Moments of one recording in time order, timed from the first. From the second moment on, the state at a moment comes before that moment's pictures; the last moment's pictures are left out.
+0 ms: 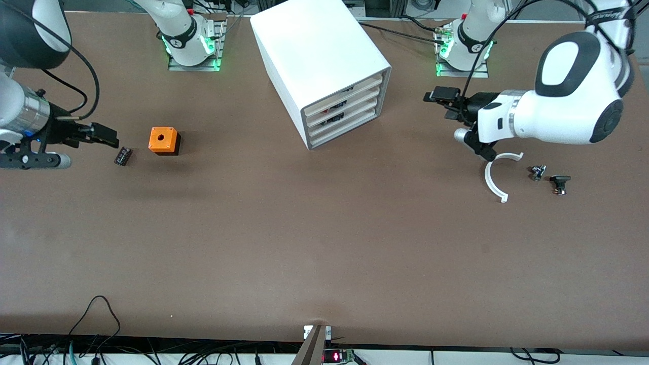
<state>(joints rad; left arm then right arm) -0.05 0.12 -0.12 -1.88 -0.72 1.52 0.30 -0.02 0.14 0.05 -1.65 -0.01 1.65 0.03</state>
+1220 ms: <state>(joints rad) -0.06 0.14 -0.29 -2.41 -1.36 1.77 0.94 0.11 0.32 0.06 -1.52 0.00 1.73 0.43</state>
